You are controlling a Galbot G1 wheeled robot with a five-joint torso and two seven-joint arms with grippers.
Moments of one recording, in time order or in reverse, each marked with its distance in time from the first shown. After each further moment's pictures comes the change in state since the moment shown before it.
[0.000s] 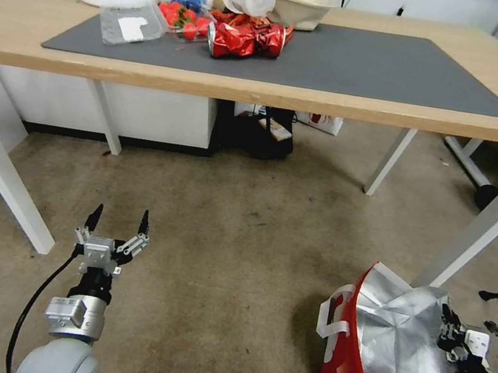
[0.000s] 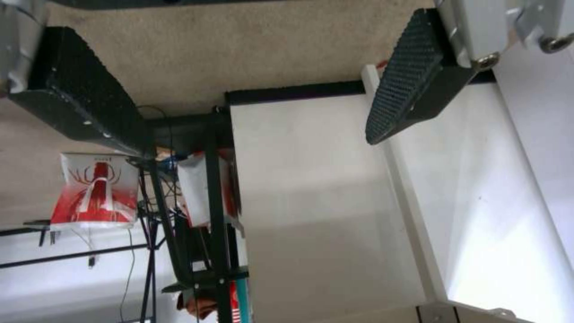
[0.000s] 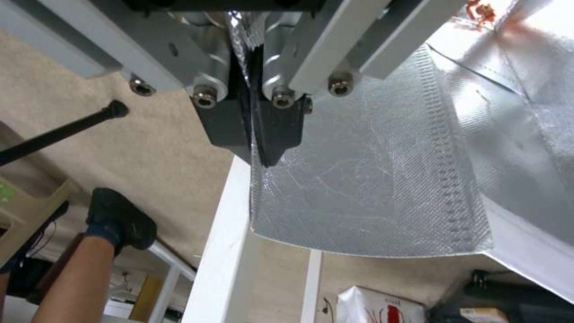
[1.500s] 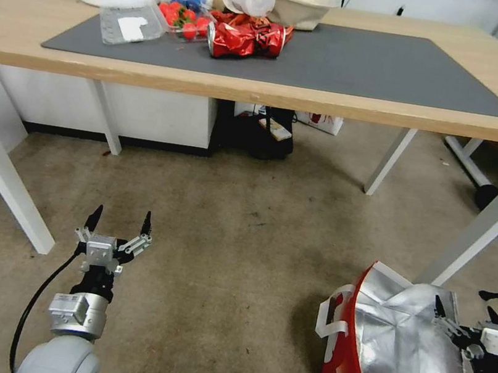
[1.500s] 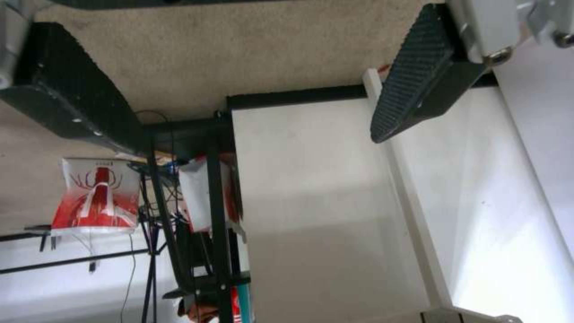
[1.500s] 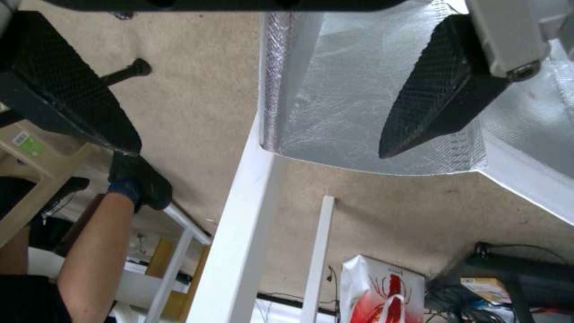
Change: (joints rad) left arm -0.008 -0.002 0.004 0.001 0.003 0.019 0.002; right arm -0.010 -0.017 0.033 0.048 -0.012 0.028 0.001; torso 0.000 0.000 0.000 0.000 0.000
